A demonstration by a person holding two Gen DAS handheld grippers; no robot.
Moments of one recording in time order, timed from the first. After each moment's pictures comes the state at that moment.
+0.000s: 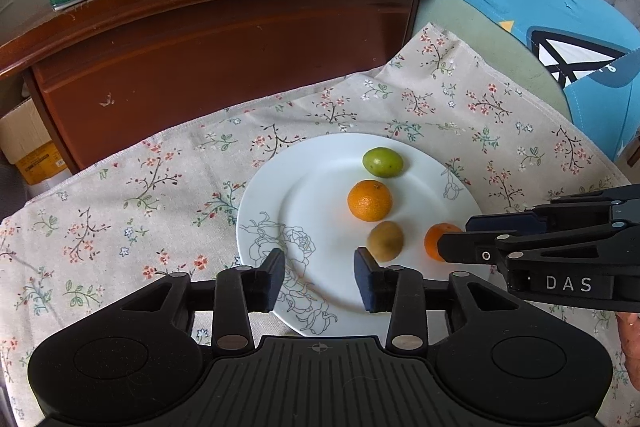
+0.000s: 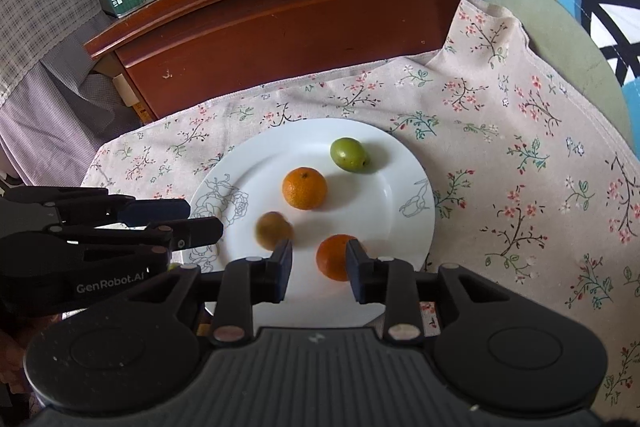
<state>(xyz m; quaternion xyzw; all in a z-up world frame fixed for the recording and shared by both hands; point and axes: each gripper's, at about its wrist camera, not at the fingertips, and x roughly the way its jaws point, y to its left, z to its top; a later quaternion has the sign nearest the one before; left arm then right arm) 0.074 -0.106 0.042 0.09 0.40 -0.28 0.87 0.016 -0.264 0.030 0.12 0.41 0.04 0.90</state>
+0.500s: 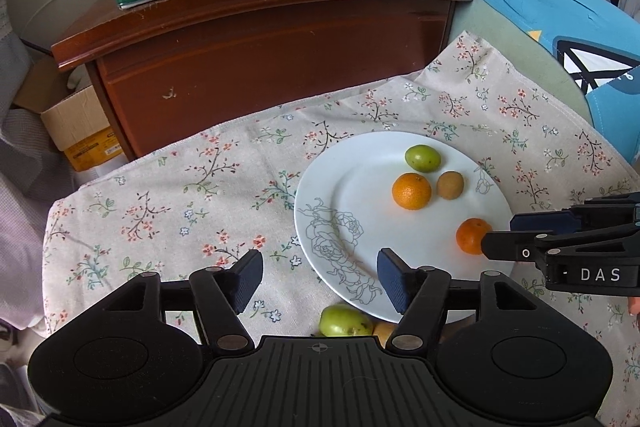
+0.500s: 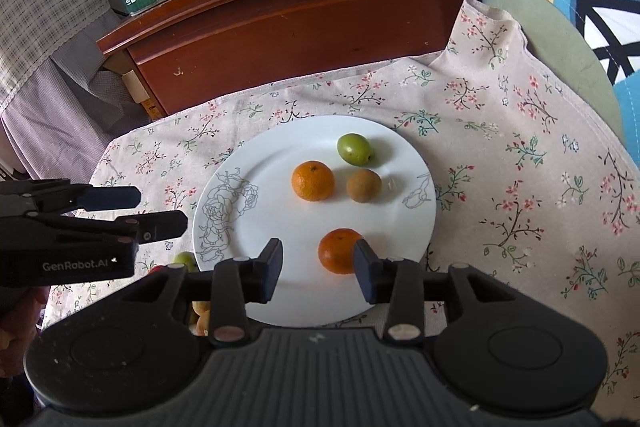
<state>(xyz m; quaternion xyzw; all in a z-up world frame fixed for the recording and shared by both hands) 0.061 -0.078 0.058 0.10 0.41 -0.23 0.88 0.003 -0.260 0.037 0.12 0.41 0.04 0.90</state>
